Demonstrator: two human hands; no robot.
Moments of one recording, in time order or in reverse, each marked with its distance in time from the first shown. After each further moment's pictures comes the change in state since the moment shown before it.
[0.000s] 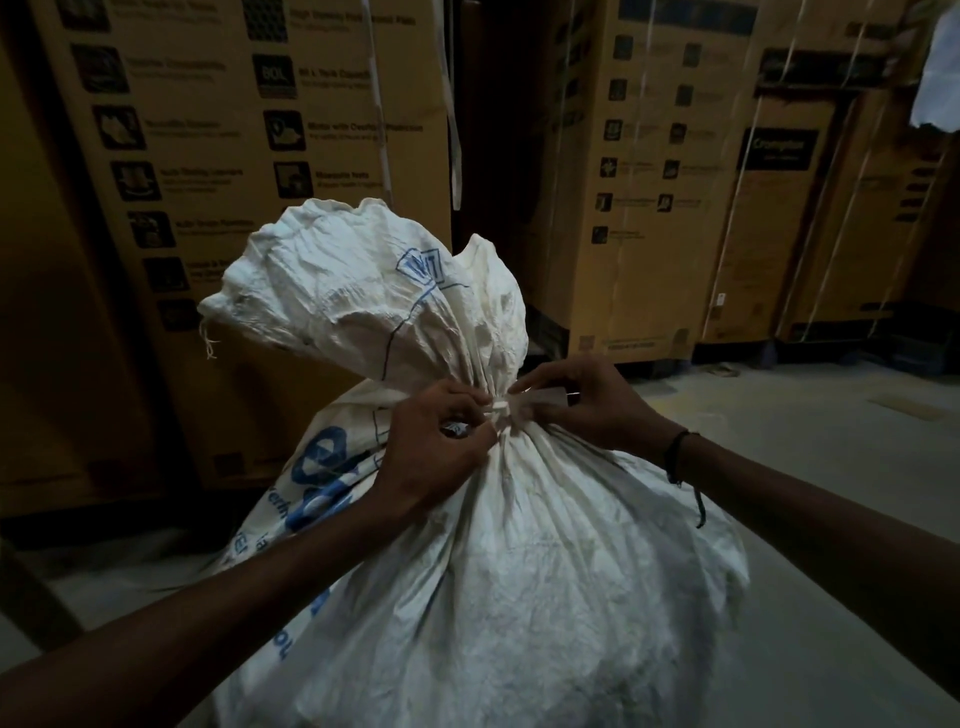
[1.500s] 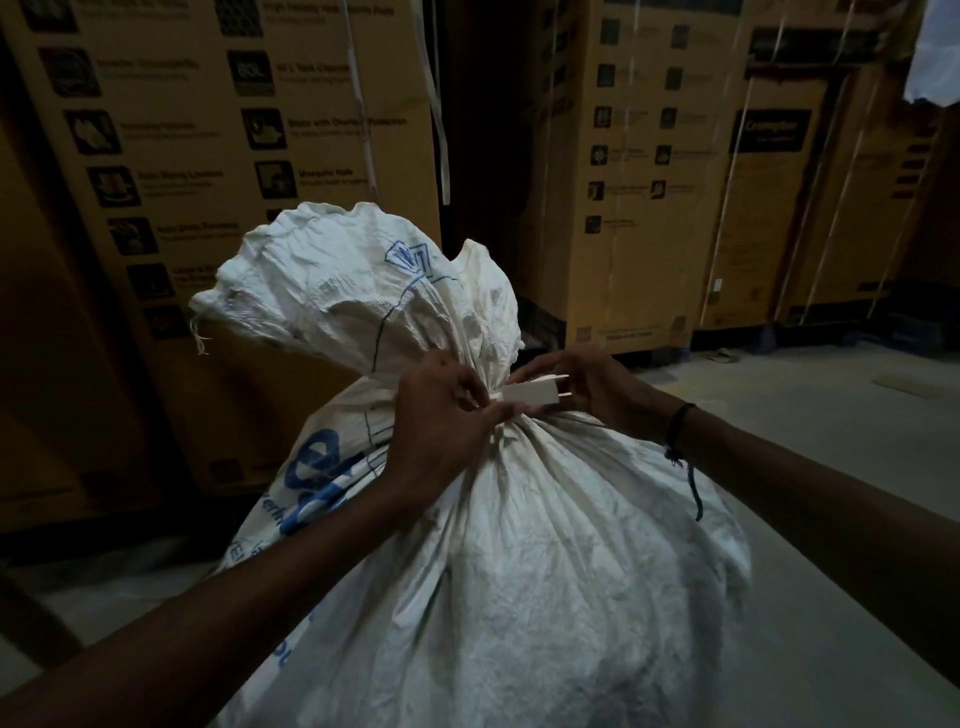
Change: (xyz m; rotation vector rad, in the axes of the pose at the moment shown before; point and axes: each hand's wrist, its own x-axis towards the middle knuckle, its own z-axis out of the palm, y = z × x) left_hand 0.026 0.016 0.012 0.277 0.064 0.015; right_hand 0.008 -0.003 -0.011 0.677 -0.185 0.415
